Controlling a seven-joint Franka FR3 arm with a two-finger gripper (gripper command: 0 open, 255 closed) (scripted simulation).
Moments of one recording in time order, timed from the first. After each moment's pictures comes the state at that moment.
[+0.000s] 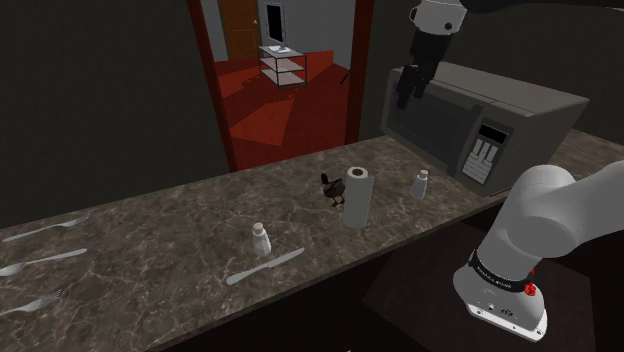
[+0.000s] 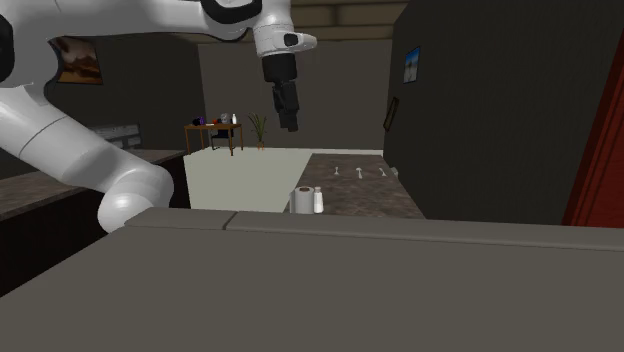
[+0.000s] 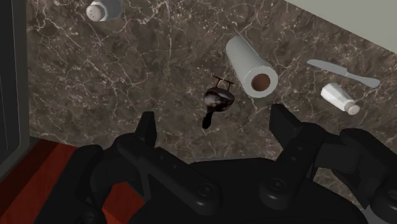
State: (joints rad) arm -0.01 -0.77 -0.04 -2.28 -0.05 1.63 0.01
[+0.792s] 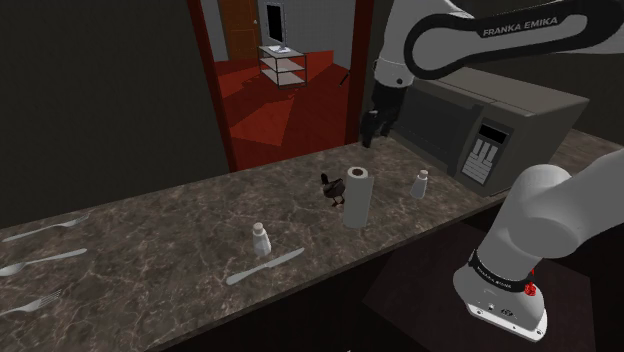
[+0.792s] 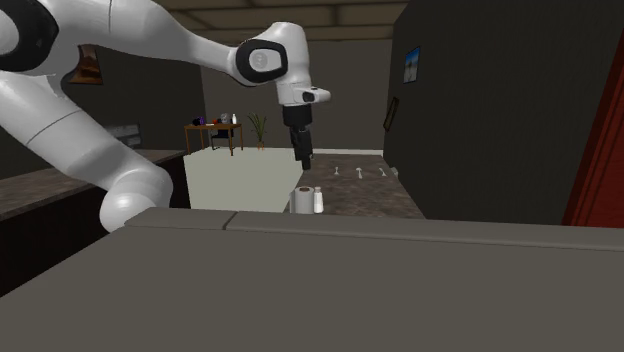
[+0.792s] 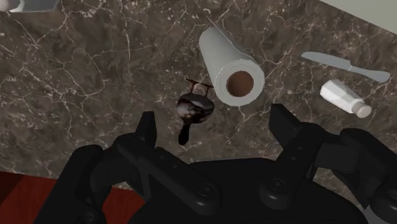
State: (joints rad) arm 0.02 -0.63 0.02 -2.45 0.03 1.93 0.13
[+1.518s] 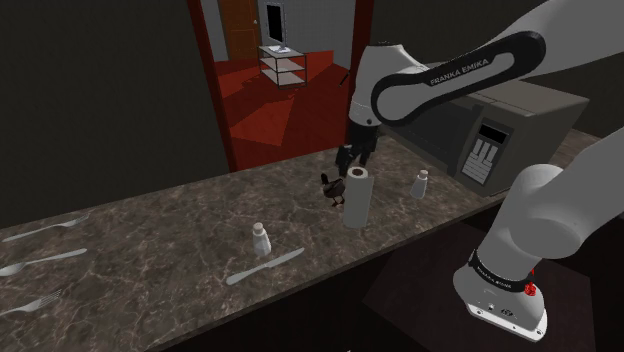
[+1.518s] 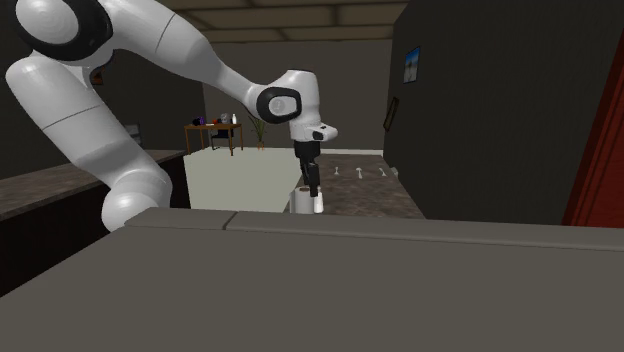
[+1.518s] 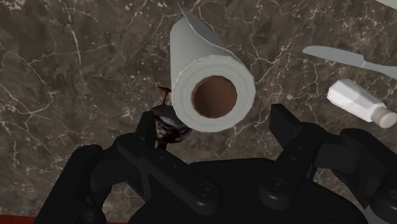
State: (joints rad) arm 0.05 -0.43 0.07 -2.54 0.08 2.21 0.20
